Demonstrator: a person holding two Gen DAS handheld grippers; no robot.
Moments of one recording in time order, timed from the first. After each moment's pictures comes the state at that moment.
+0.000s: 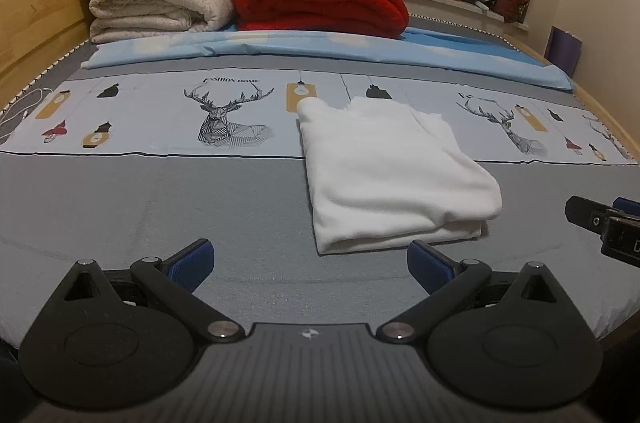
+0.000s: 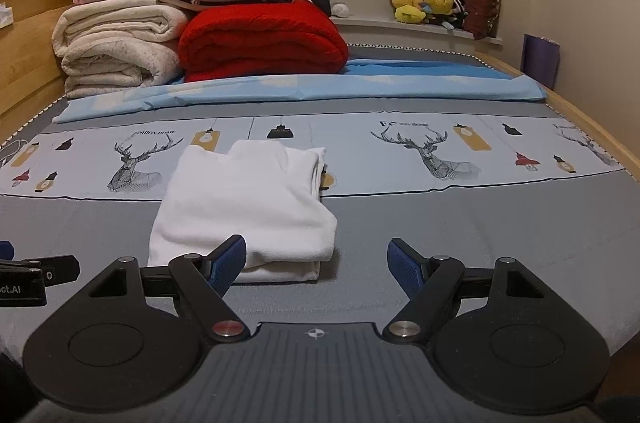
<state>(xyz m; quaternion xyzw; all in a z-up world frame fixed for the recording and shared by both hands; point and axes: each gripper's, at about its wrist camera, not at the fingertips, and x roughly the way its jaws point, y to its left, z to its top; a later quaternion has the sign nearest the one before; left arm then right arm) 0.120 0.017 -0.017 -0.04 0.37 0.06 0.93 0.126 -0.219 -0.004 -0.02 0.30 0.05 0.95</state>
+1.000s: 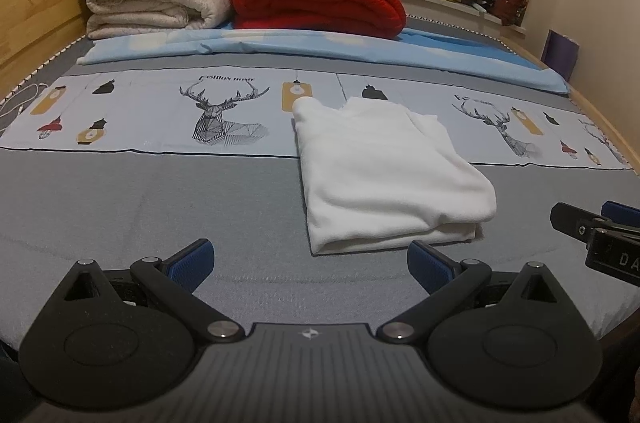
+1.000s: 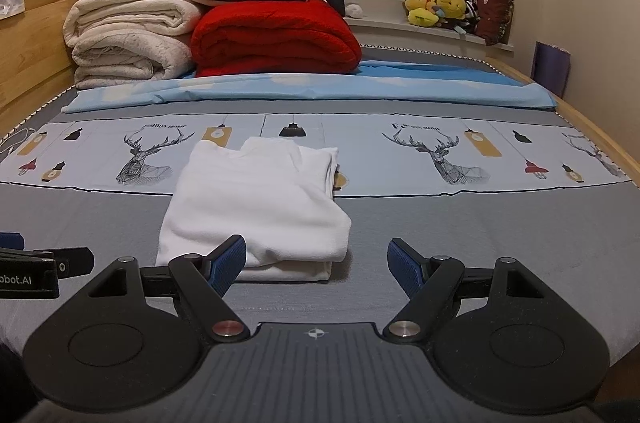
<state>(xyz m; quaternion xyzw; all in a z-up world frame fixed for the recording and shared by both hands) 0.121 0.020 -0.018 -0.05 0.37 0.05 0.93 0.127 -0.209 -0.004 -0.04 0.30 0.06 0.95</state>
